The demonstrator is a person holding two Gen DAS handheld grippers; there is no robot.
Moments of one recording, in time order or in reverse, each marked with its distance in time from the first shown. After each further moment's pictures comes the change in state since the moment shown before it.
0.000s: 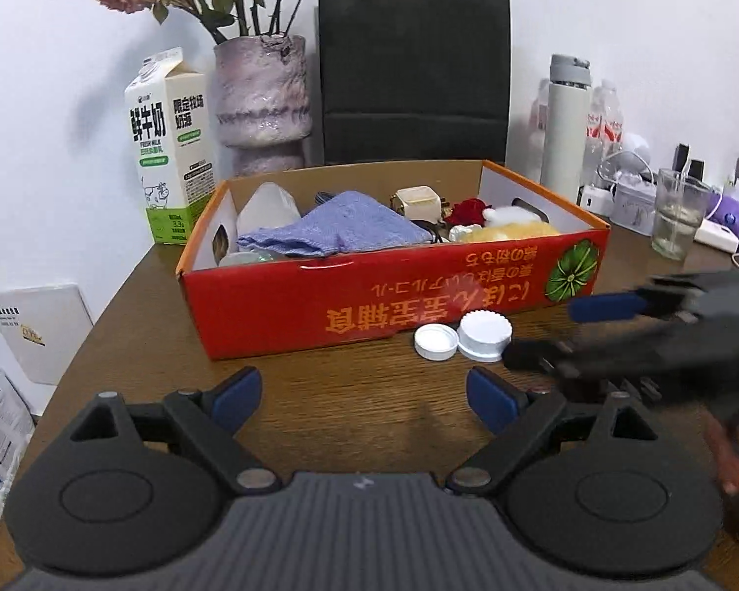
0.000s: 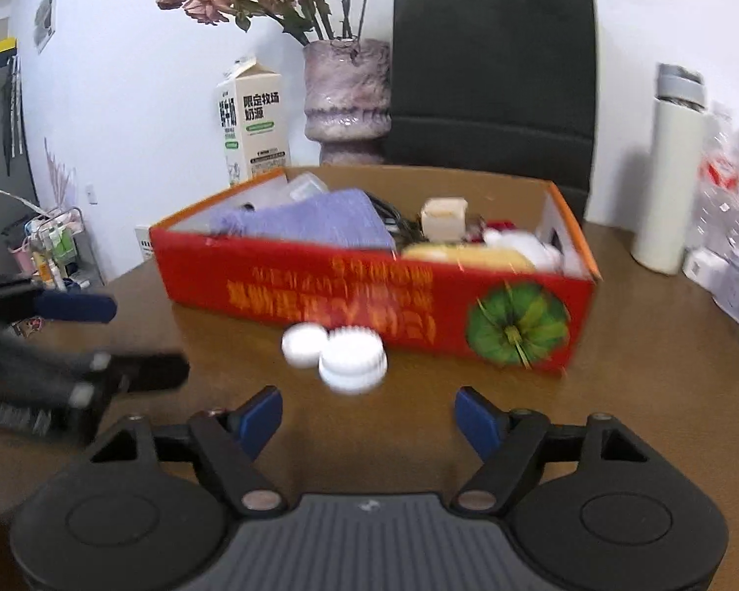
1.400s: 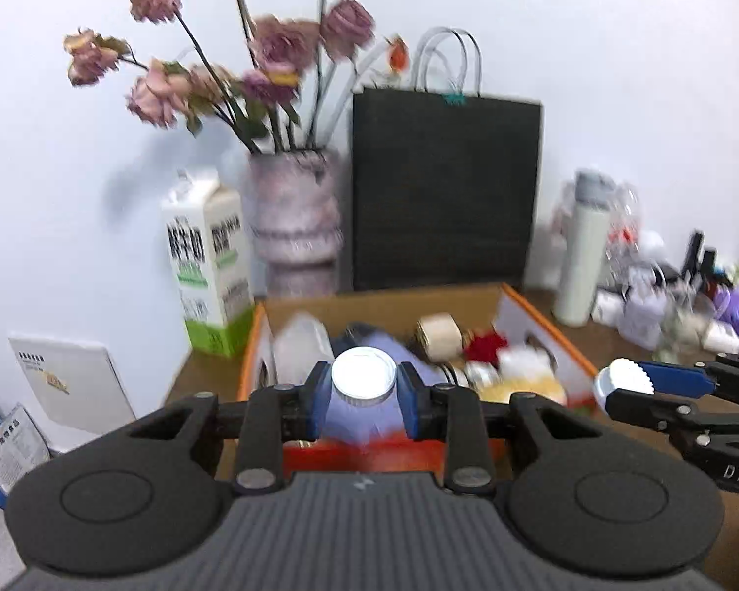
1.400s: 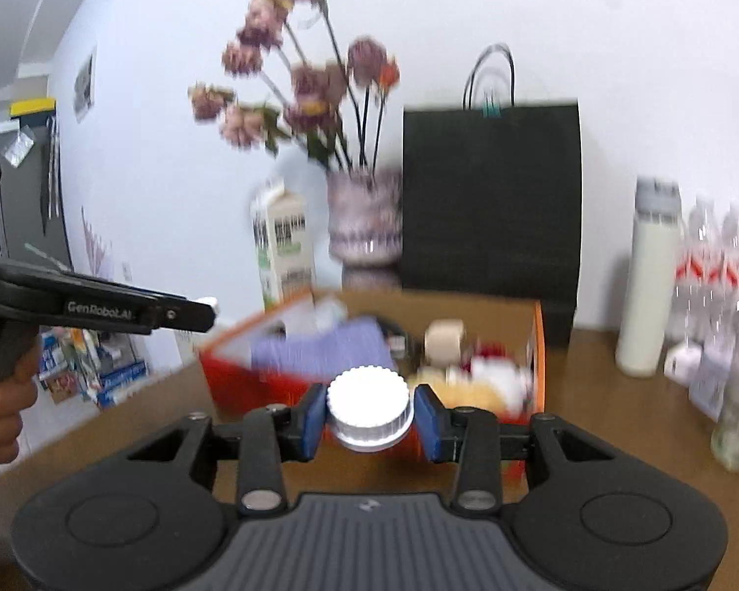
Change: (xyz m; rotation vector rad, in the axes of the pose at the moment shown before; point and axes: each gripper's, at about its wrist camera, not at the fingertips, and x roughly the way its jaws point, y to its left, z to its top) left arm -0.044 0.015 0.115 -0.041 -0.105 0.040; right arm -0.093 -0.017 0.043 -0.009 -0.245 0.065
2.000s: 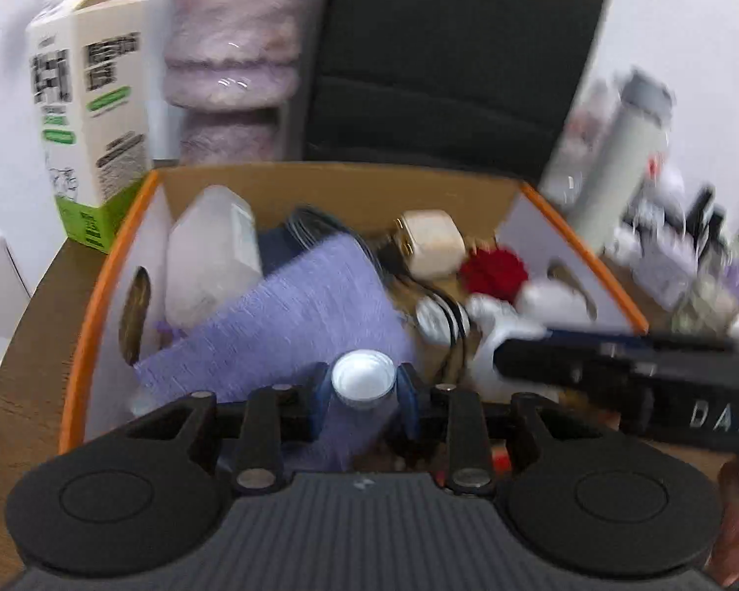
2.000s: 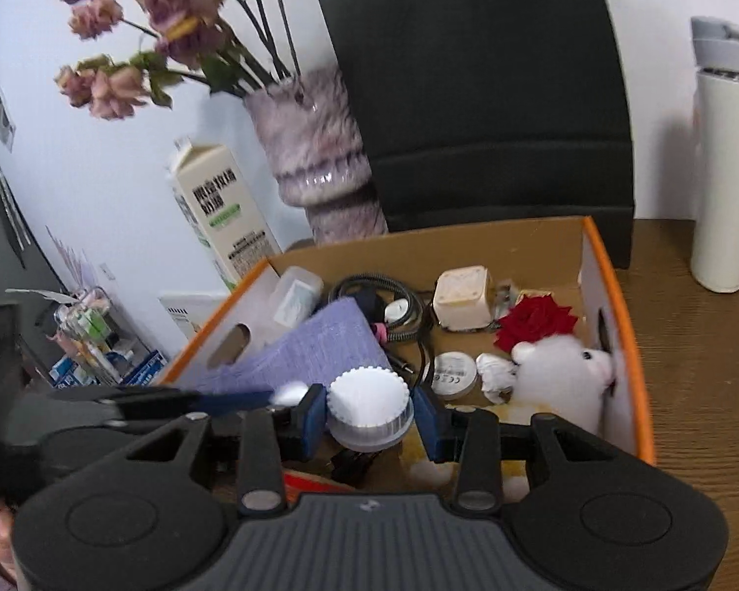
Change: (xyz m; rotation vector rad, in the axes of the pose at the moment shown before) left arm 0.164 0.019 -0.022 -0.123 0.308 -0.172; right arm 0.158 -0.040 0.020 0.295 0.315 0.043
